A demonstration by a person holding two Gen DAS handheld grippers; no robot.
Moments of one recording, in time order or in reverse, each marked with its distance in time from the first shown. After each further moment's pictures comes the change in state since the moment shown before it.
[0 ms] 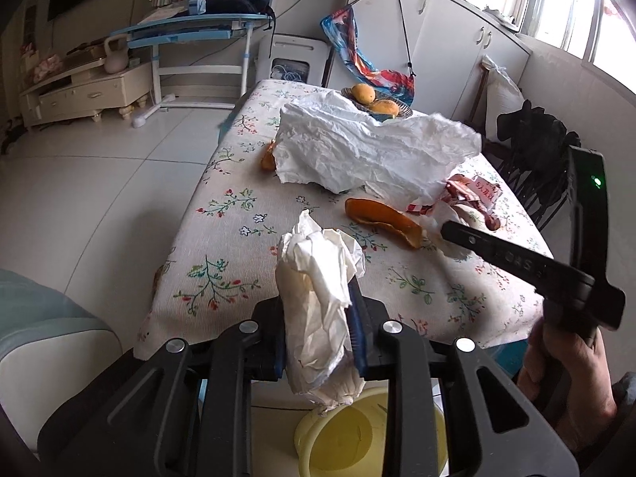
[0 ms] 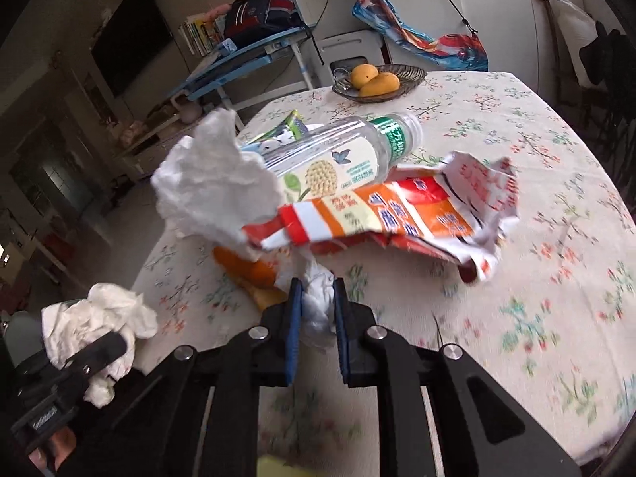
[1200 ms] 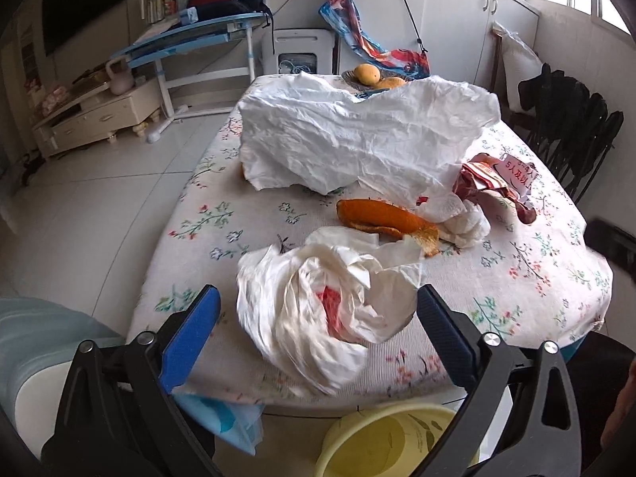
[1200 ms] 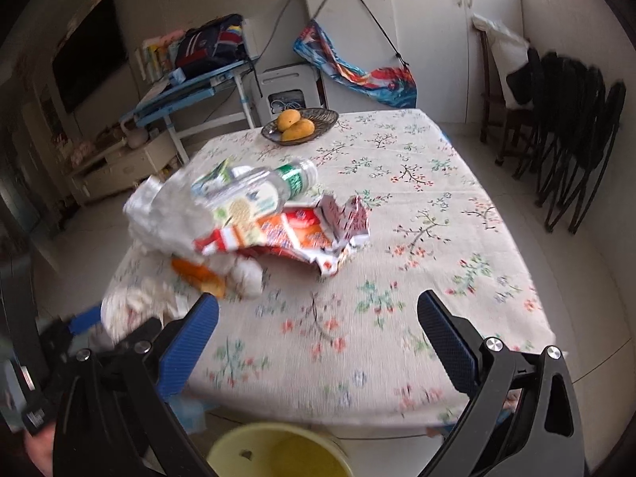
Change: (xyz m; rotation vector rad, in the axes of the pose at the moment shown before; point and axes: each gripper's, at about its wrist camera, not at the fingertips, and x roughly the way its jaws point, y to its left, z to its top) left arm 0.045 -0.044 0.016 0.107 0.027 0.147; right arm -0.062 -0.023 -0.001 0.050 -0.105 -0.235
